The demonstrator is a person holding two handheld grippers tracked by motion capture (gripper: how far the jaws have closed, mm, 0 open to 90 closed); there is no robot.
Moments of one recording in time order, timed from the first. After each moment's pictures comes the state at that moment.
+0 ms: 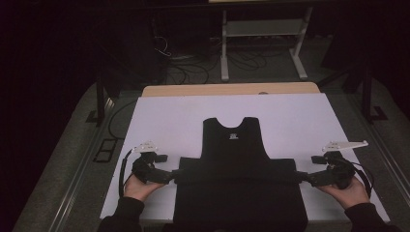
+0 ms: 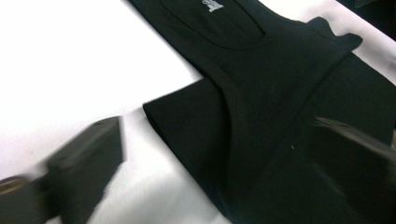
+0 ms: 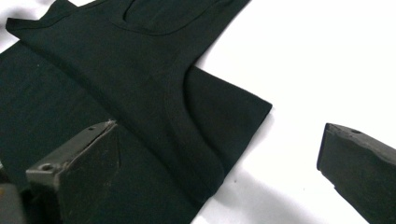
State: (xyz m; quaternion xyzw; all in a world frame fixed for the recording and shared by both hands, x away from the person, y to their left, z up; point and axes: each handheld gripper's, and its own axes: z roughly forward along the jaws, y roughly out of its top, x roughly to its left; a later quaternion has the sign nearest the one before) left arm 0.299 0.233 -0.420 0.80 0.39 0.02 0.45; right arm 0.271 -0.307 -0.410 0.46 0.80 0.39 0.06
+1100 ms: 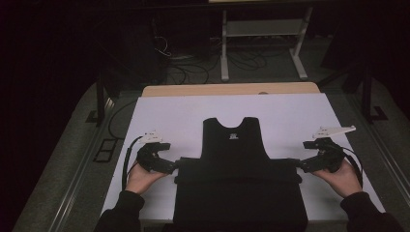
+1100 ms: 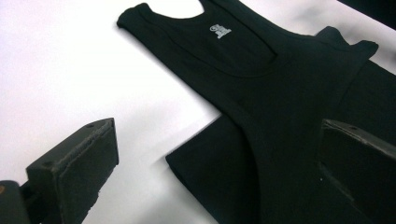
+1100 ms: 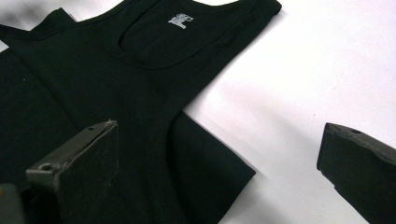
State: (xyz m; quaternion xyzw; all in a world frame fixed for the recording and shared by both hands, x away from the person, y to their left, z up) left arm 0.326 0.223 -0.411 0.82 0.35 0.05 0.46; right arm 0.309 -0.294 -0.400 0.42 0.81 0.40 0.08
